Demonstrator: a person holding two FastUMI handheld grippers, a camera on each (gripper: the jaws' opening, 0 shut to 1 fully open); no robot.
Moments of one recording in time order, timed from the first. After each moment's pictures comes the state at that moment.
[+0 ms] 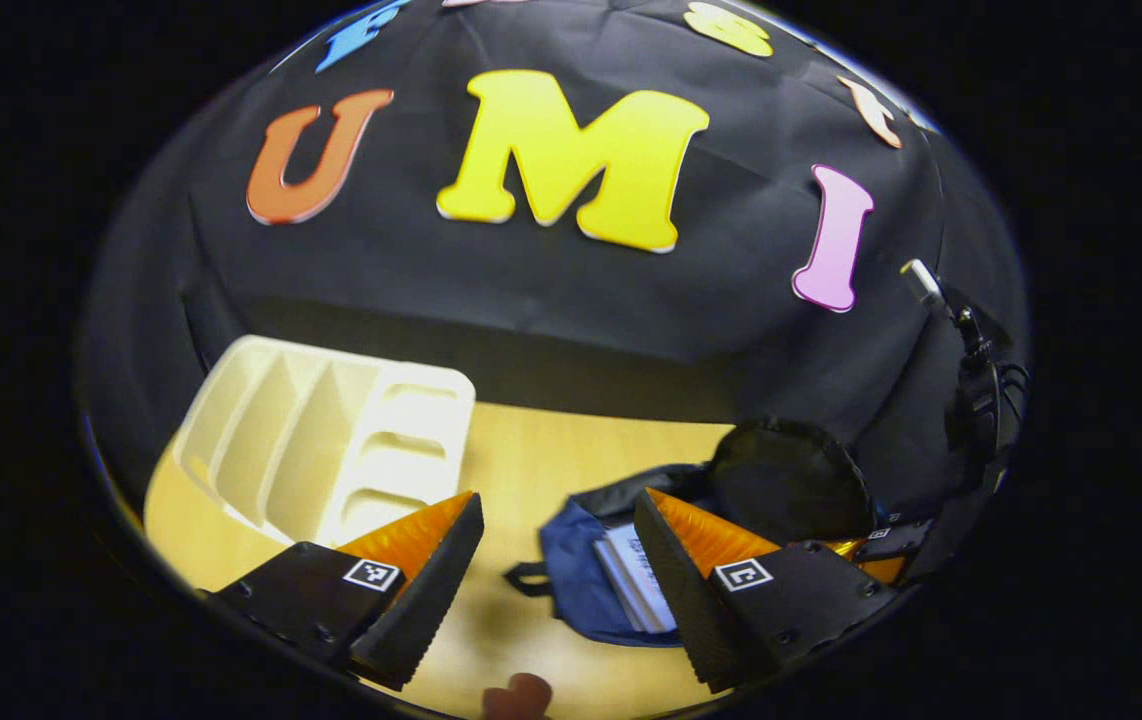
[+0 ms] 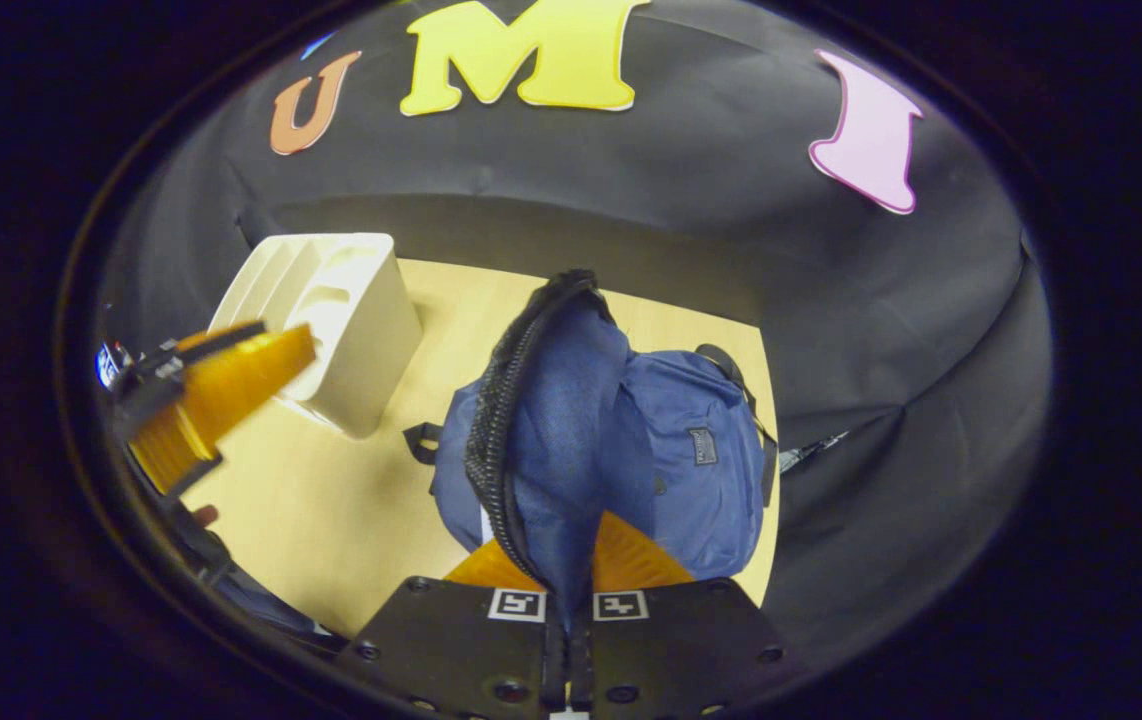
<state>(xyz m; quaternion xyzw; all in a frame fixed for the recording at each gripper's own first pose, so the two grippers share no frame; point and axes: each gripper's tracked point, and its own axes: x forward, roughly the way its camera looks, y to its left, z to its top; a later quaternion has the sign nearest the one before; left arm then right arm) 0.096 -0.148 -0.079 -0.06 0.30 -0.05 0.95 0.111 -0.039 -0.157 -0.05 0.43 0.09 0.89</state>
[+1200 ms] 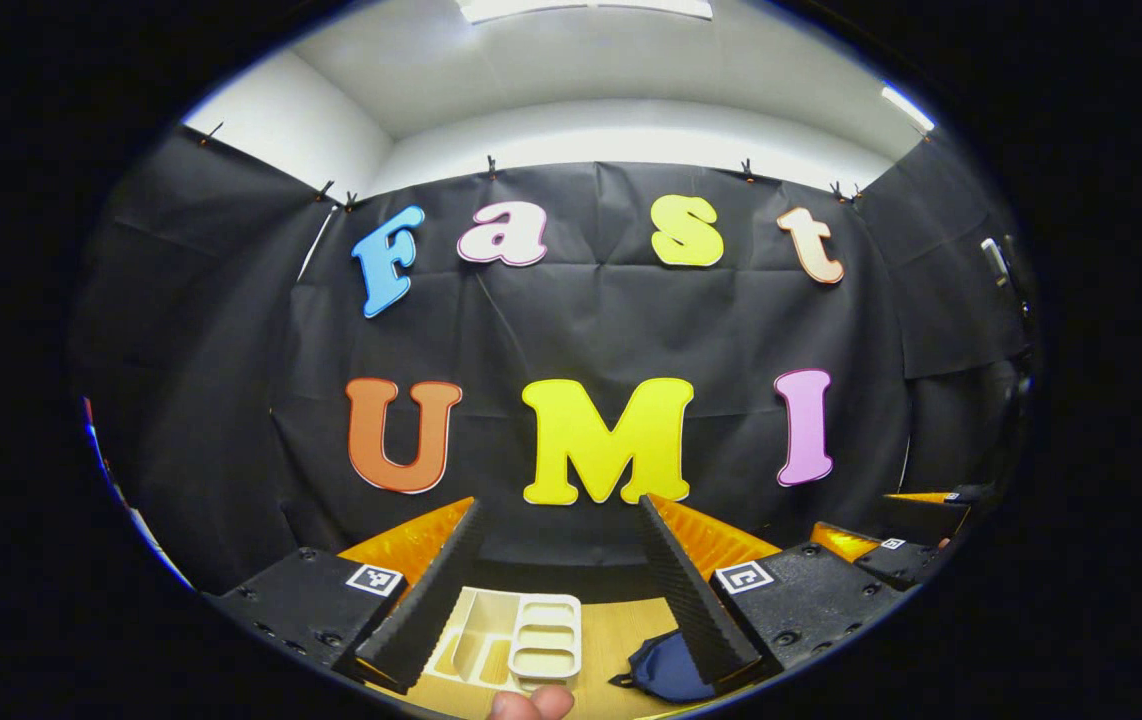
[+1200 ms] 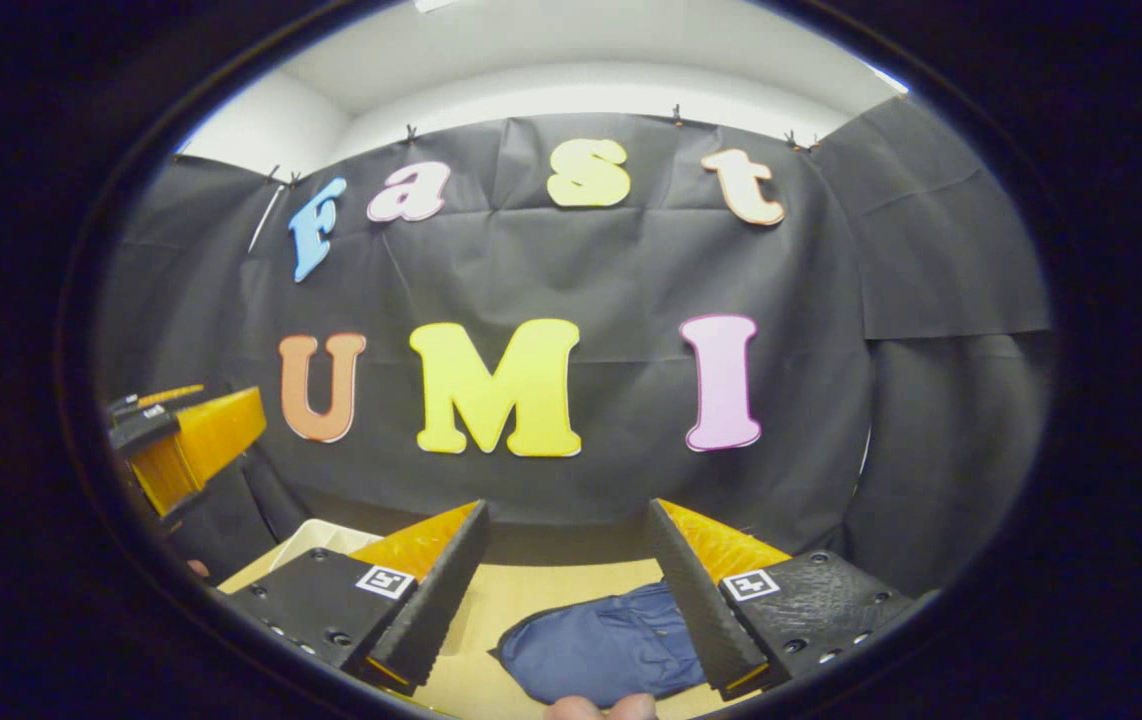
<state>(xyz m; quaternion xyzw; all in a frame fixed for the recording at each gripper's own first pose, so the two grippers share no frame) 0.045 -0.067 0.169 -0.02 -0.01 0.00 1.00 0.005 -0.008 0.094 0.07 -0.04 -0.01 1.00</state>
